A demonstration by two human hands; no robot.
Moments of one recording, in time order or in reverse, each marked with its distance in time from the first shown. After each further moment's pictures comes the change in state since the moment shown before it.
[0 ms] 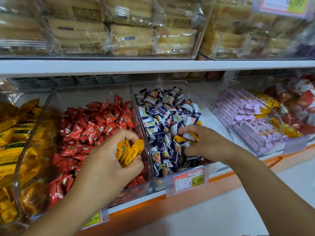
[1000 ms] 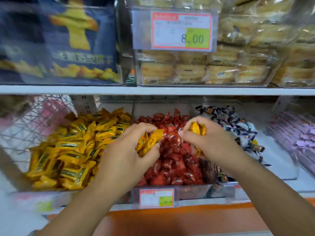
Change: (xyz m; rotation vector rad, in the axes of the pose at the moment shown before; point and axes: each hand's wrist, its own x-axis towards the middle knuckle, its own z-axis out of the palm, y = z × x) left_hand -0.044 -0.009 -0.098 0.269 0.317 0.104; right_hand -0.037 -0.143 0.074 0.276 0.101 -0.337
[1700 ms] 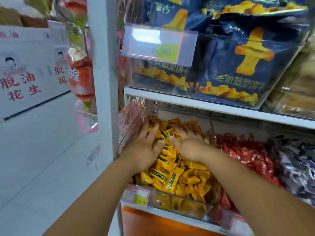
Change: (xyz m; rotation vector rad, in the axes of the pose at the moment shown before) left_hand 0.005 -0.167 -0.110 0.329 -0.338 -0.440; right_hand 0.120 -0.048 0.223 -0.906 -0.296 -0.078
